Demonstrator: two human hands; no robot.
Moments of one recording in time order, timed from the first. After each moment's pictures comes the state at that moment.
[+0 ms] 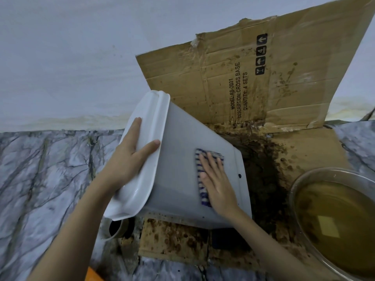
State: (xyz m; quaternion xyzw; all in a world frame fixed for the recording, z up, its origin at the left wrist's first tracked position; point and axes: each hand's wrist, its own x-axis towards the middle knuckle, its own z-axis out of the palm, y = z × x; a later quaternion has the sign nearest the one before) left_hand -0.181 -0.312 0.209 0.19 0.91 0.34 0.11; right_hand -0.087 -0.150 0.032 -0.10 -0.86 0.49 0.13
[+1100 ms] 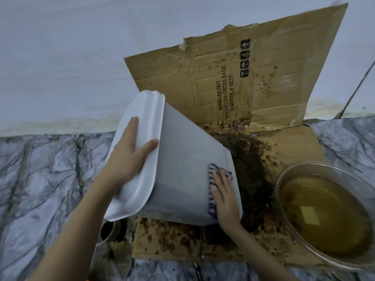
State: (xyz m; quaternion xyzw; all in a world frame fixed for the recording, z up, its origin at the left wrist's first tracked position) left_hand -0.174 -0.303 0.211 0.21 0.91 0.35 0.10; right_hand -0.046 -0.151 -0.015 -0.21 -0.80 0.52 0.21
